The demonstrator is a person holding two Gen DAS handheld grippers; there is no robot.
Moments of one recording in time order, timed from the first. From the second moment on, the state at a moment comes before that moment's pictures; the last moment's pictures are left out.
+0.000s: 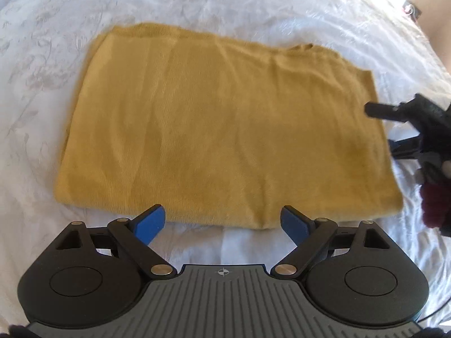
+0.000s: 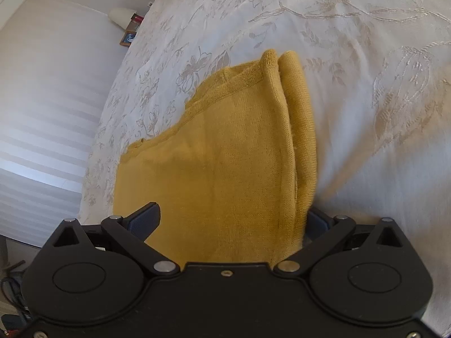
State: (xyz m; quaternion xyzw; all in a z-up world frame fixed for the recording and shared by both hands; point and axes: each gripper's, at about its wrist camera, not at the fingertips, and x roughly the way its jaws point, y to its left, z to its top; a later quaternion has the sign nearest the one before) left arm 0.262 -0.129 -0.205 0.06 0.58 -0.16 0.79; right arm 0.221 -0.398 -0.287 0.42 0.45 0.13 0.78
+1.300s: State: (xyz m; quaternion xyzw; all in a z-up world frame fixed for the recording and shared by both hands) left arm 0.291 -0.105 -0.190 0.07 0.55 -0.09 0.83; right arm 0.205 -0.394 -0.247 0.39 0.47 0.06 0.79
